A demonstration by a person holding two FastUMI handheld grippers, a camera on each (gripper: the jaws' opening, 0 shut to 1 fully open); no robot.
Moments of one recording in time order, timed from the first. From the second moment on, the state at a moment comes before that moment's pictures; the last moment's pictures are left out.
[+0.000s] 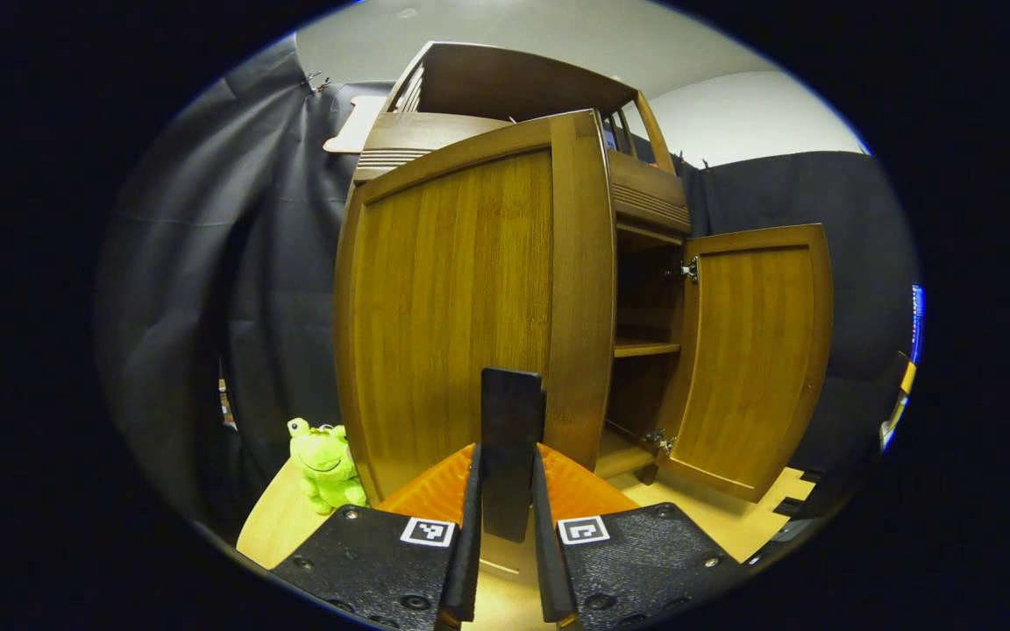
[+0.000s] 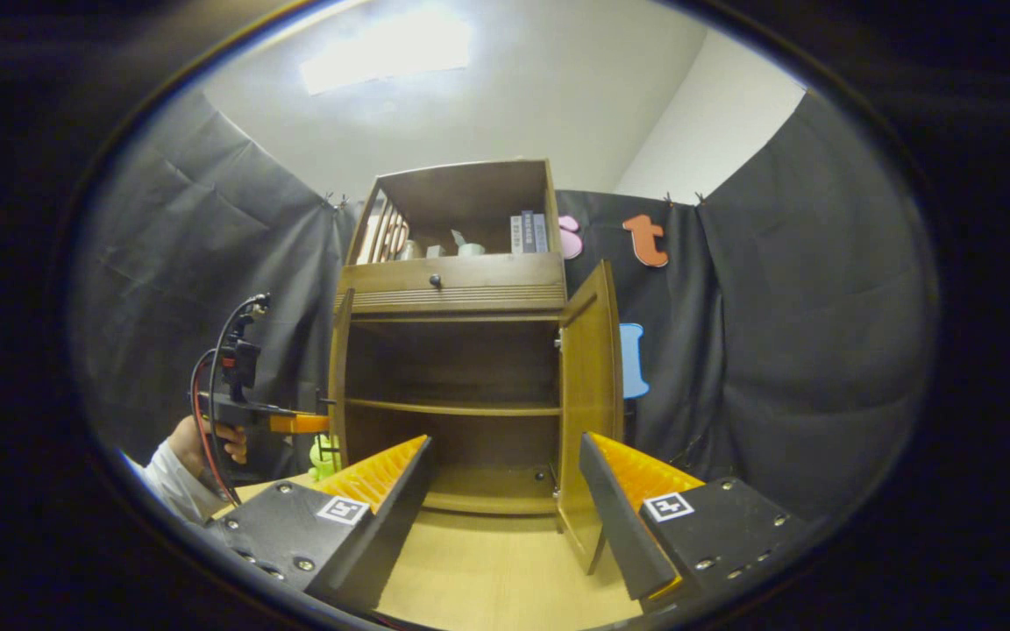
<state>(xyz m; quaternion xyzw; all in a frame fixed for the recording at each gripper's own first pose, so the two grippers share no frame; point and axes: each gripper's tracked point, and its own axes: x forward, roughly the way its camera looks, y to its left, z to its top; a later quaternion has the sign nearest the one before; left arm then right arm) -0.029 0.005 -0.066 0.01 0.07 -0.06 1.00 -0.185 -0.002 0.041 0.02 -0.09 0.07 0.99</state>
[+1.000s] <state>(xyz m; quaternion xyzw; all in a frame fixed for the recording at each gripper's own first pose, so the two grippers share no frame) -0.079 0.086 -0.055 0.07 0.07 0.02 0.99 -0.179 0.006 0.034 0.04 -0.09 0.08 0.99</state>
